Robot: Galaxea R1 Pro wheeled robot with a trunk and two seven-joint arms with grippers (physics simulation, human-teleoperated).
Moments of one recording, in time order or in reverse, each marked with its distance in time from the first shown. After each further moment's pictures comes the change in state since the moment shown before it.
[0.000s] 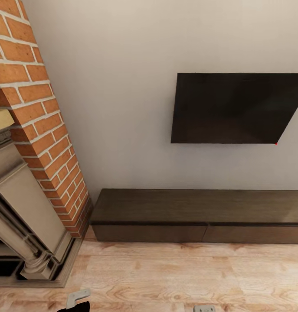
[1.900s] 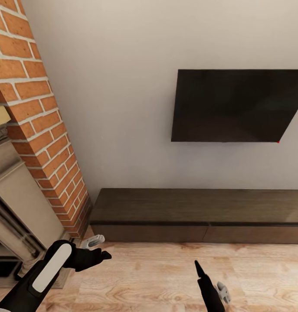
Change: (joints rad) left arm -0.019 0.155 0.363 -0.901 0.273 1.115 0.000; right arm -0.015 -0.109 -0.025 -0.152 -1.287 0.034 0.727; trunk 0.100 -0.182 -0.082
